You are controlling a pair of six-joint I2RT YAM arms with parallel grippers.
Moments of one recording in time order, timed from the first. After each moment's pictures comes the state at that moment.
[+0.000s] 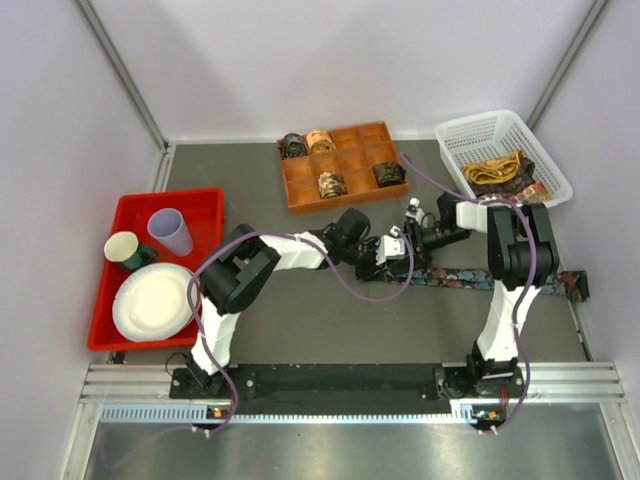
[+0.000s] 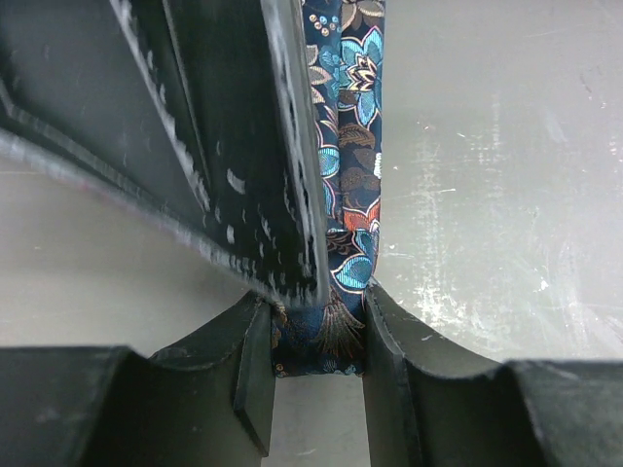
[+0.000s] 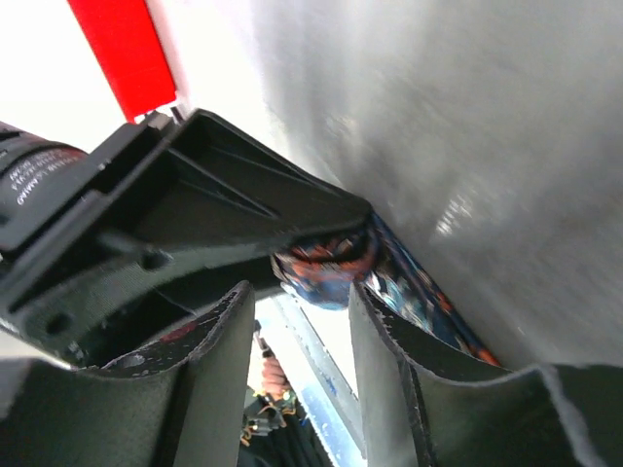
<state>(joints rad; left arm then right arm) -0.80 2.06 1.23 0.07 0.63 0.52 0.10 1.98 1.13 -0.71 -1.04 0.05</state>
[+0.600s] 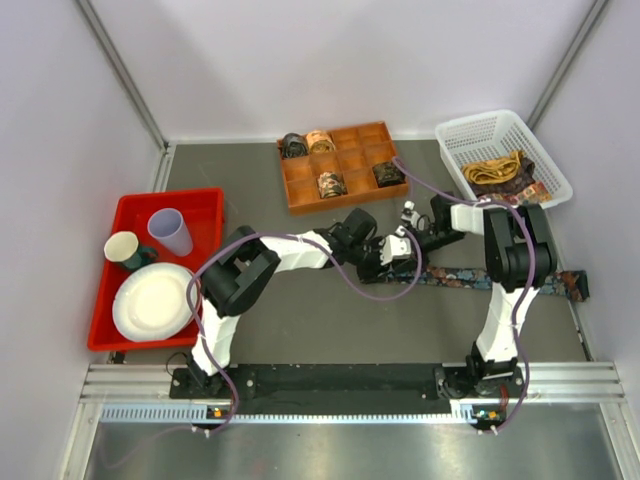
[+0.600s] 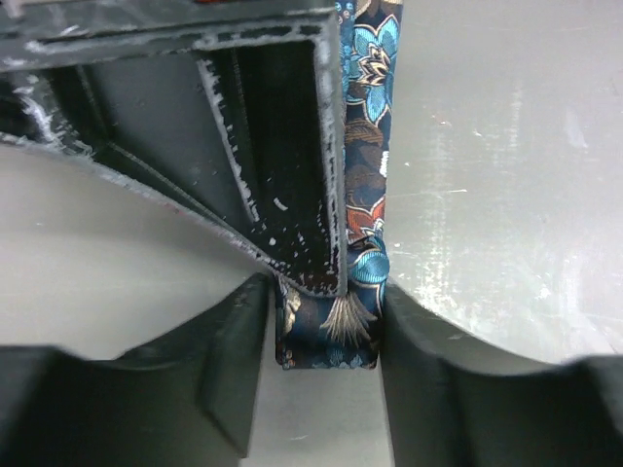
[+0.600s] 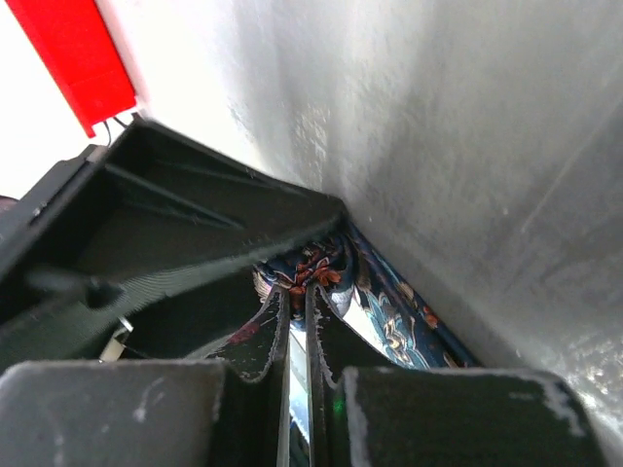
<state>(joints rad) -0.84 2.05 1.28 -0.05 0.51 0.49 0.14 1.98 1.11 -0.65 -0.96 0.10</state>
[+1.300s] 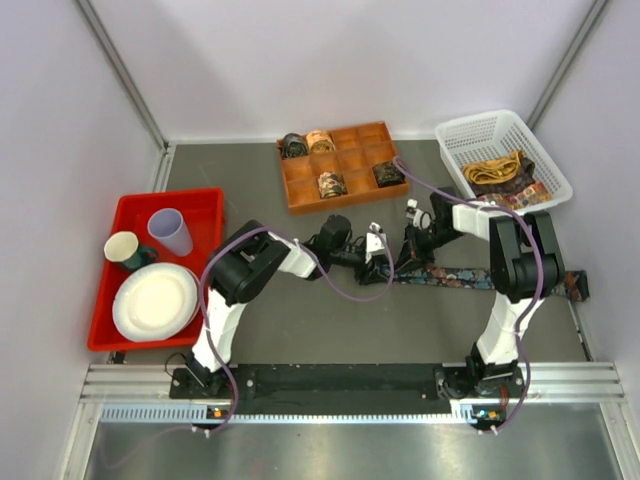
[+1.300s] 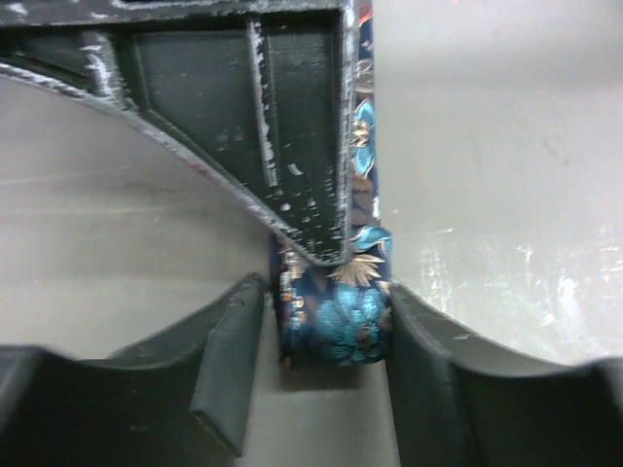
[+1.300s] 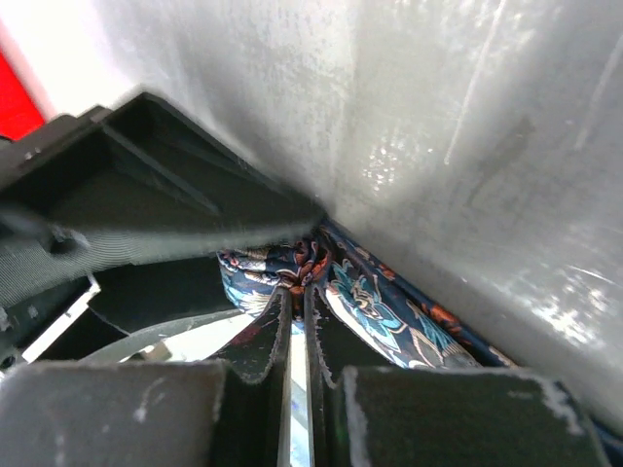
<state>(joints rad) -0.75 2.15 1.06 0.64 0.84 0.29 0.16 1.88 1.09 -0.66 -0.74 0.17</state>
